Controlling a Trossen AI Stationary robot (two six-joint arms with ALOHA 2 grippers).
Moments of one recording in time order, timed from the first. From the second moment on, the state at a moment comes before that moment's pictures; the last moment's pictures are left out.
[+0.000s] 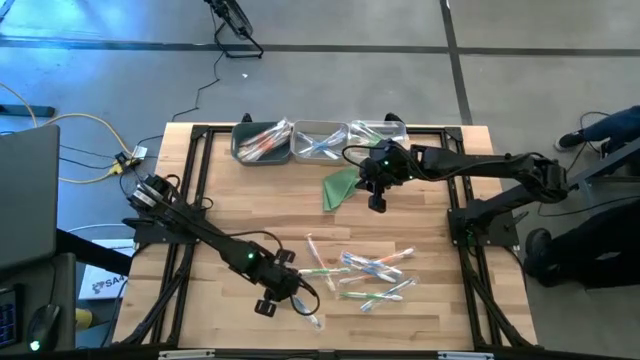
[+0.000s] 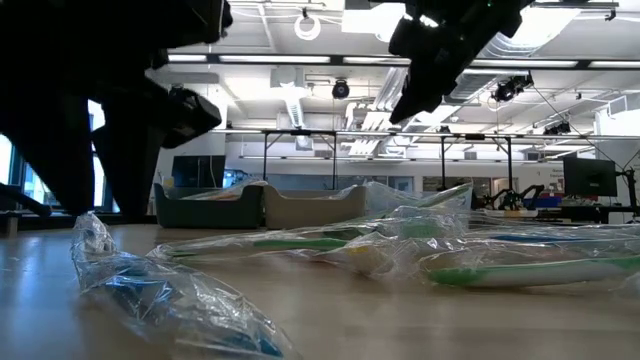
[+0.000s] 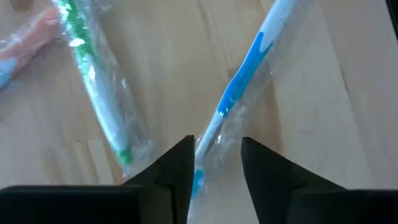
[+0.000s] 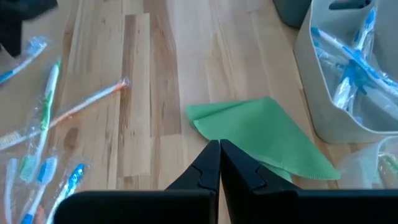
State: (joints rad) left arm -0.52 1.74 1.09 -0.42 -0.02 -0.24; right arm -0.26 1.35 0.99 -0.44 -0.13 -0.09
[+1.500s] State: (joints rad) left arm -0.52 1.84 1.09 -0.40 0.02 -0.24; right arm -0.26 1.35 0.99 -0.38 -0.13 -0.11
